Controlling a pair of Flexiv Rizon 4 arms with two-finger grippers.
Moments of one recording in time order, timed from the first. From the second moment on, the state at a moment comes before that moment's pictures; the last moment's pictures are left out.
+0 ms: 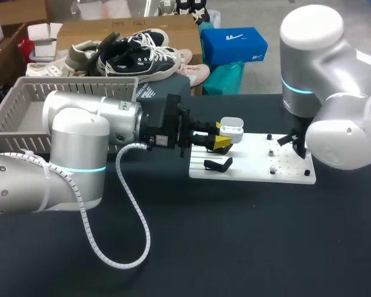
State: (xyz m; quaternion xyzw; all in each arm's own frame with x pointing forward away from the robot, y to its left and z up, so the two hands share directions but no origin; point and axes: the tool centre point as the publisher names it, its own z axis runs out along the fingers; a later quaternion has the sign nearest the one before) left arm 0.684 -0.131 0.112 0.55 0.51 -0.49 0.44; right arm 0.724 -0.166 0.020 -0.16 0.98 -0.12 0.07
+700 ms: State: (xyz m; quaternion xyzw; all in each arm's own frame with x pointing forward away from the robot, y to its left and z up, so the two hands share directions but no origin) left arm 0.684 -0.131 0.112 0.55 0.51 -0.49 0.44; right arm 0.725 -0.162 0.031 -0.16 0.98 -0.12 0.08
